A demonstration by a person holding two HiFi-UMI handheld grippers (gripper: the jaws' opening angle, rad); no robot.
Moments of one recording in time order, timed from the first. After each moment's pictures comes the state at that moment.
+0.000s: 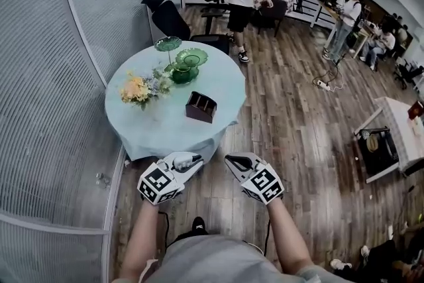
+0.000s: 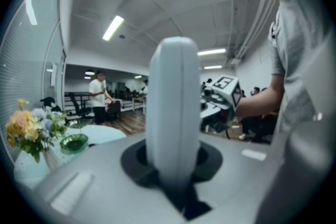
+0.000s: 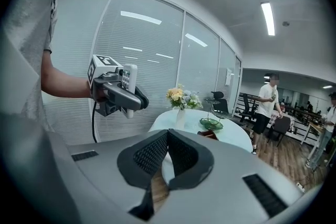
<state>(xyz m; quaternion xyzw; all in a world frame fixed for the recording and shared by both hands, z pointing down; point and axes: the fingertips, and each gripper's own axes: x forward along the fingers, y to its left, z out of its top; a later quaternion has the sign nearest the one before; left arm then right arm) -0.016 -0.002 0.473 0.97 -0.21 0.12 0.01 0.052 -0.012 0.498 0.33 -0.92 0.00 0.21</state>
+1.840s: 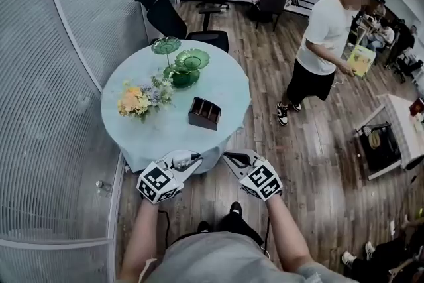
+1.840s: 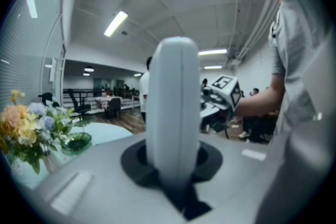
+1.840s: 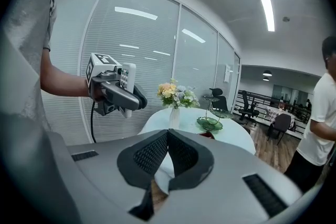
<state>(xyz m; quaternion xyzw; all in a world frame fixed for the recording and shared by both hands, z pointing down) -0.046 -0.085 0.494 0.97 -0.20 0.13 0.02 0.019 -0.096 0.516 0.33 -0.92 0.01 0.22</state>
